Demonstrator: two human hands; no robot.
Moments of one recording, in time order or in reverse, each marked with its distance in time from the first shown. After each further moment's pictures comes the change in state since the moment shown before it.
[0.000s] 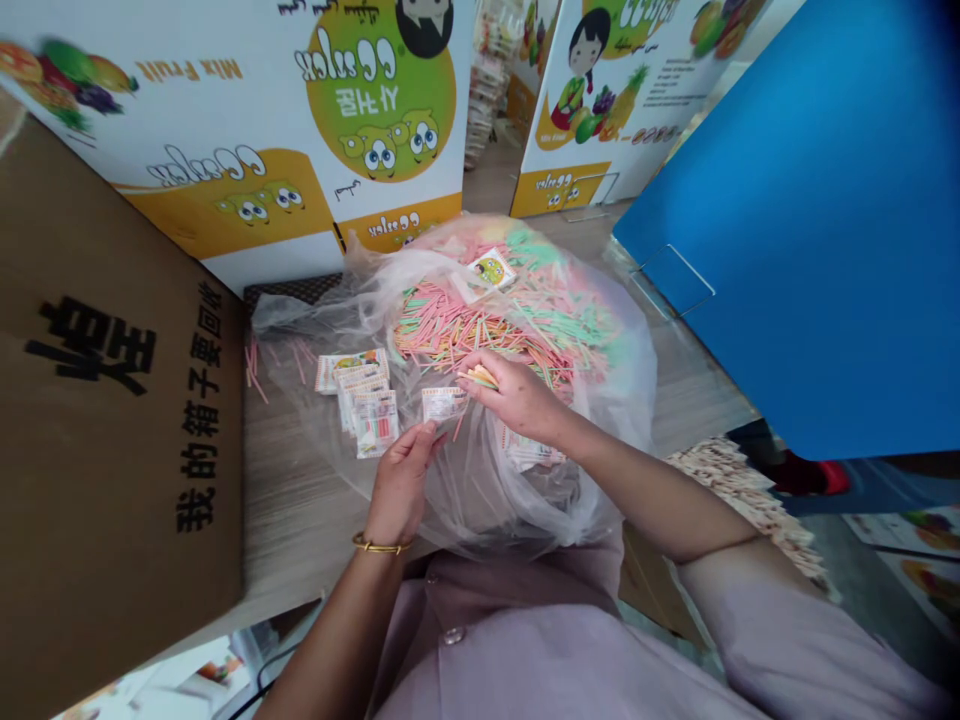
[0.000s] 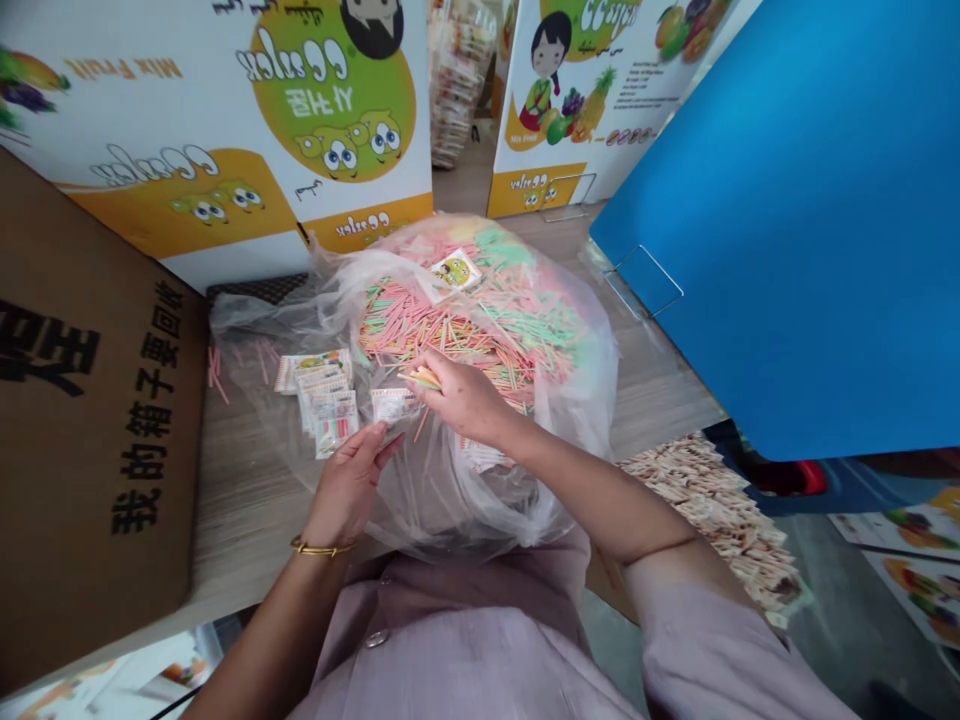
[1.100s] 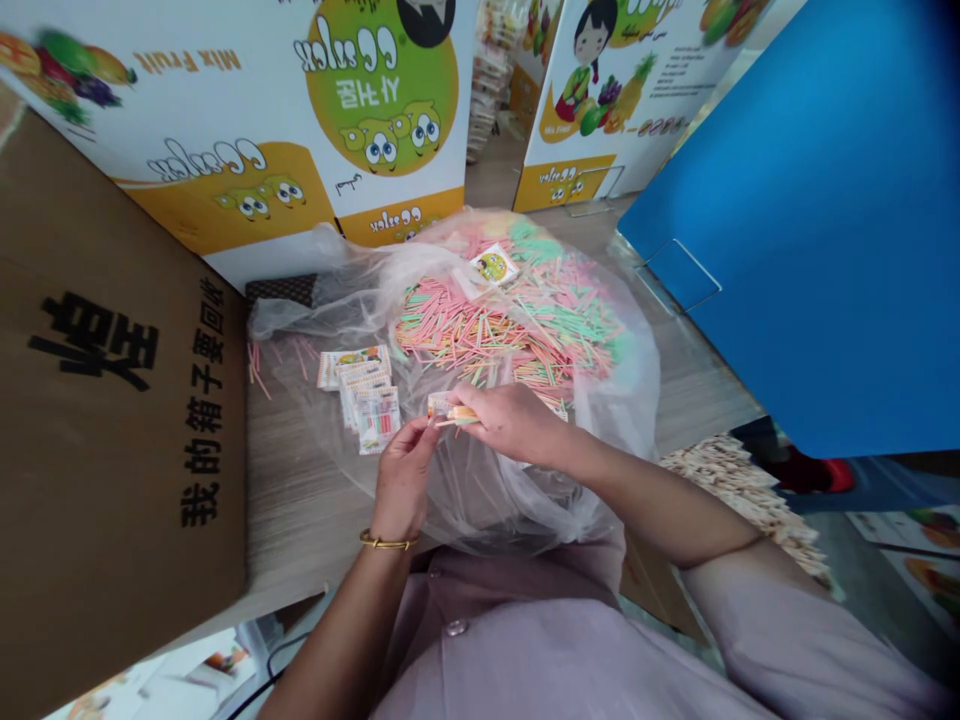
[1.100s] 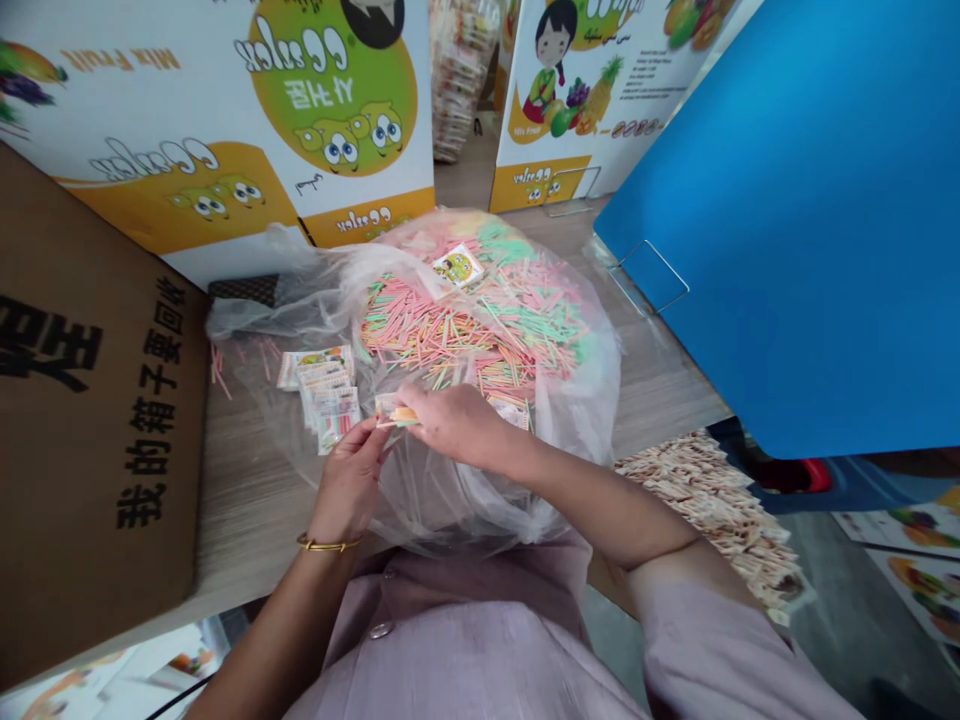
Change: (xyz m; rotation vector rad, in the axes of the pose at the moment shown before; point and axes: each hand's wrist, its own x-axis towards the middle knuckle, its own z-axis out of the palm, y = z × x) left_hand 0.002 -0.007 -0.002 0.089 0.053 0.065; right_hand -0.013 -0.015 0.009 -0.357 -0.220 -0.051
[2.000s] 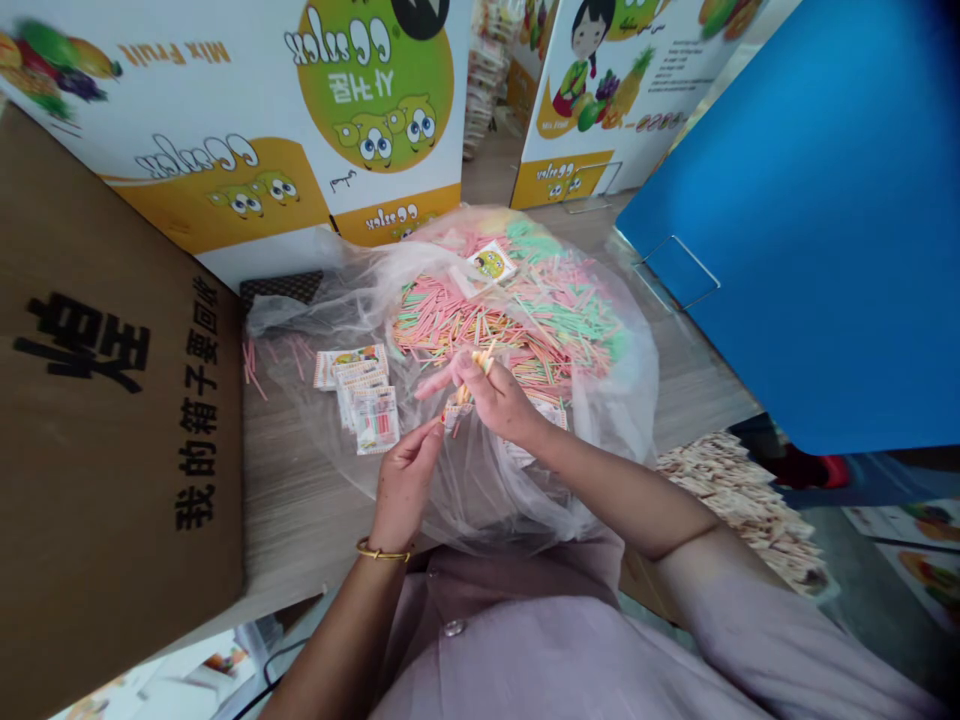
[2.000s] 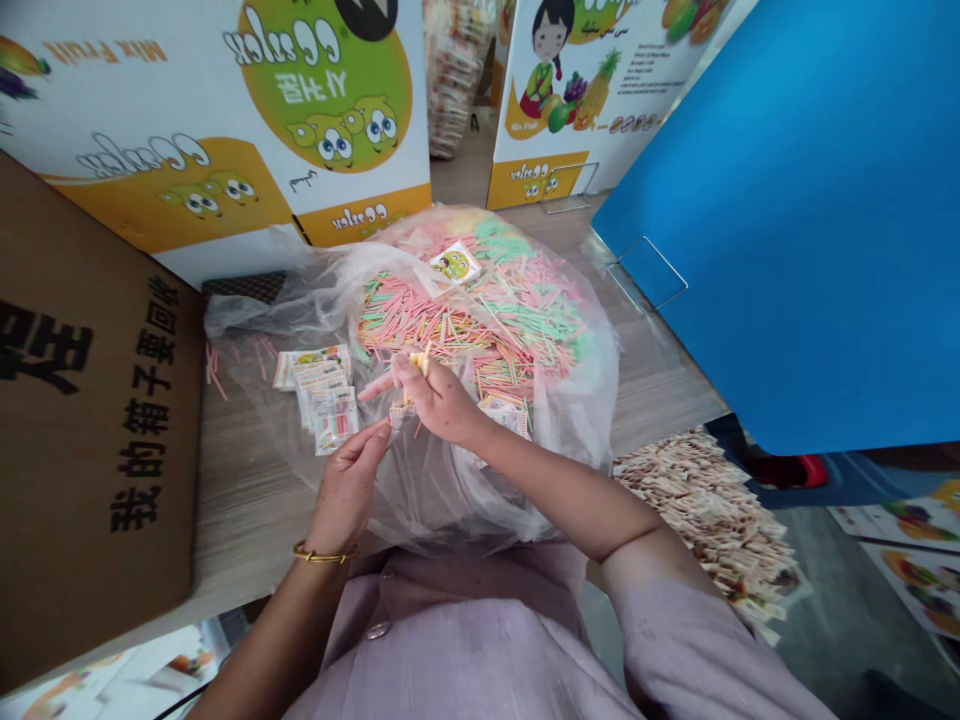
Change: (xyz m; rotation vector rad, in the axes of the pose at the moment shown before) left_hand -0.007 0.001 -0.004 0.175 -0.001 0.055; right_hand 0.022 -0.001 0.016 0.787 0.277 -0.028
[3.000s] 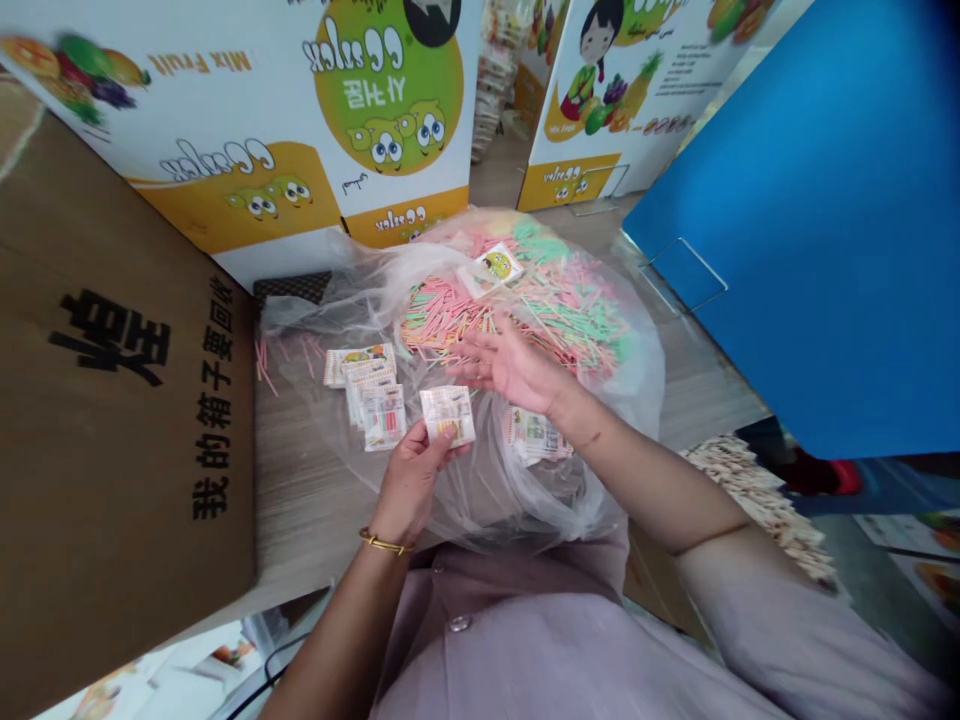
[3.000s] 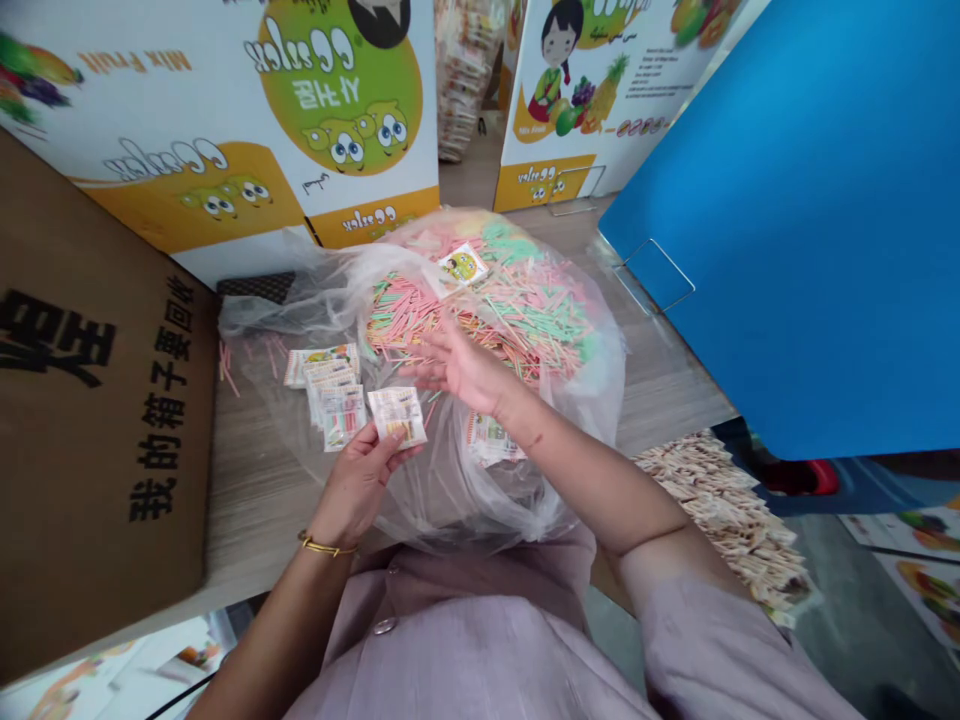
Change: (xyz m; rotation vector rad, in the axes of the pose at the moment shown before) left_hand -0.002 0.011 0.004 -0.236 -0.149 -0.168; right_hand 0.024 0.011 -0.034 0.342 -0.124 0.237
